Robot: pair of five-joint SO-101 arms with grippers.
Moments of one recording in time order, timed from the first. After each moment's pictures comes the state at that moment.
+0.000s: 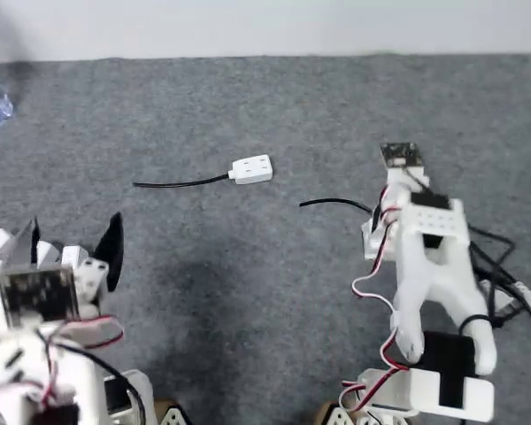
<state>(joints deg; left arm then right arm) -21.2 -93.1 53.1 64.9 -9.7 6.0 -4.8 34.9 57.4 8.5</state>
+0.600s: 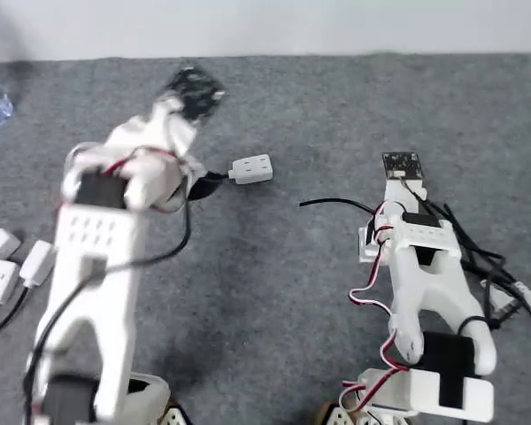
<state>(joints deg) 4.5 -16.8 10.0 67.8 -27.7 6.0 -4.9 42.4 44.0 6.4</state>
